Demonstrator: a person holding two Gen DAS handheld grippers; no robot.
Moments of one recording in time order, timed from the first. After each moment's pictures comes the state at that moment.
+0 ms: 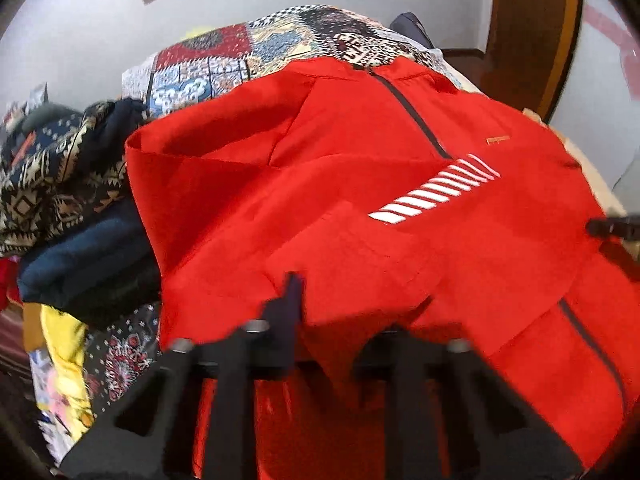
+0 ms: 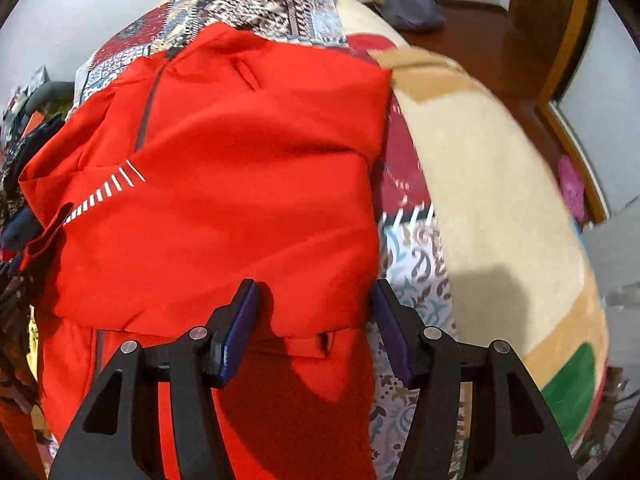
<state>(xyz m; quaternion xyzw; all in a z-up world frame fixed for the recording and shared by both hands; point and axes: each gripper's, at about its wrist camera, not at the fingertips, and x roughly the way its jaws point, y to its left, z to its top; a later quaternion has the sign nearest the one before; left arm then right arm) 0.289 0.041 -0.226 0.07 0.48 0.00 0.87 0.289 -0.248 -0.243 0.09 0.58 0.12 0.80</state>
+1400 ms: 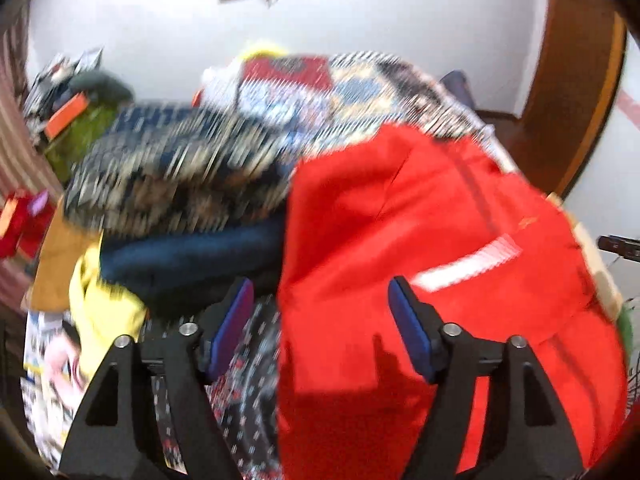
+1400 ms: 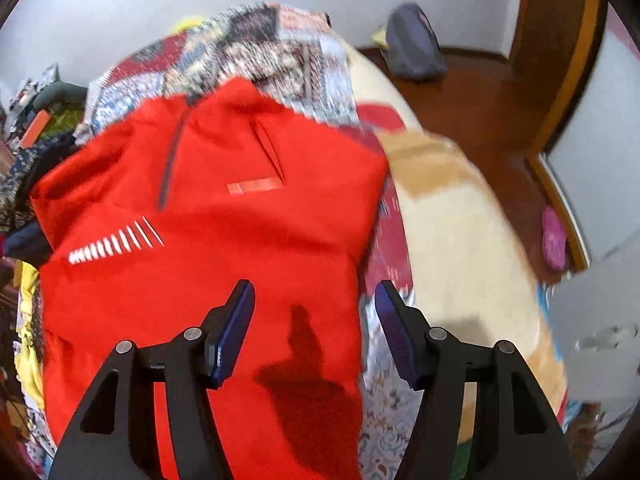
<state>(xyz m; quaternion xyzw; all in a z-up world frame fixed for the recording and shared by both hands) 0.253 0.126 -0.141 0.00 0.42 0.05 0.91 0.310 -0.232 -0.170 0.03 0.50 0.12 0.85</state>
